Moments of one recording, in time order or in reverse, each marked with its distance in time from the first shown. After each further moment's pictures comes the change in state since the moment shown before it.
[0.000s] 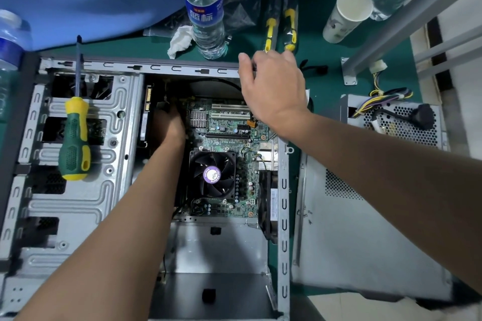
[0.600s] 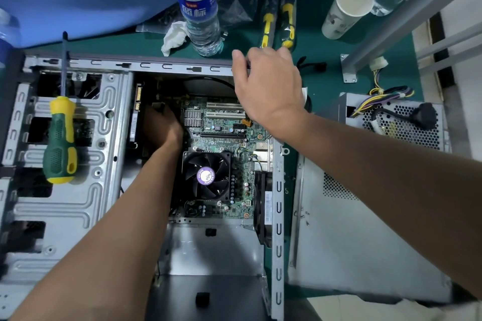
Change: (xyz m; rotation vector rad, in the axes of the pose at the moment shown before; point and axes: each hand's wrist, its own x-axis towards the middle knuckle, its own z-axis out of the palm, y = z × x) left_hand 0.002 -0.006 0.004 0.313 0.333 0.182; right_hand 0.001 0.000 0.000 0.005 -0.003 -0.011
